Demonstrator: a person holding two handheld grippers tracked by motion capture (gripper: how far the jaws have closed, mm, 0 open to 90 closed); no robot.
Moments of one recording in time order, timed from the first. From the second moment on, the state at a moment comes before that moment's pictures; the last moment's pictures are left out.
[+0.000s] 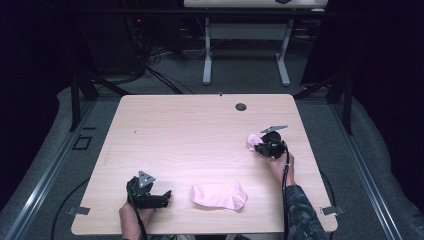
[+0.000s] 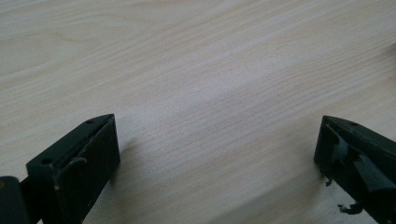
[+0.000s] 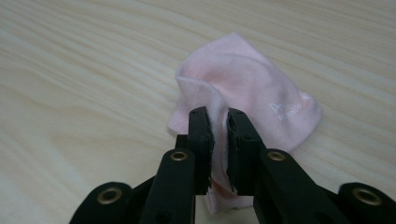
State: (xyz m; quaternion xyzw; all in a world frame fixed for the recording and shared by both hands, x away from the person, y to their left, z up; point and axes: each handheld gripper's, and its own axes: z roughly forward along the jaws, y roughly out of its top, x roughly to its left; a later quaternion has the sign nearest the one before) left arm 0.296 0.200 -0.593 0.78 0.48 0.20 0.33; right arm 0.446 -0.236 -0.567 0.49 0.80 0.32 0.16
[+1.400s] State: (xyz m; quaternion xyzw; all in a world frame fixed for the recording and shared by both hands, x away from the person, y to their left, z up) left arm 0.367 0.020 -0.521 0.92 0.21 0.12 0.31; right arm 0.364 -0.229 -0.551 0.45 0.80 0.39 0.08
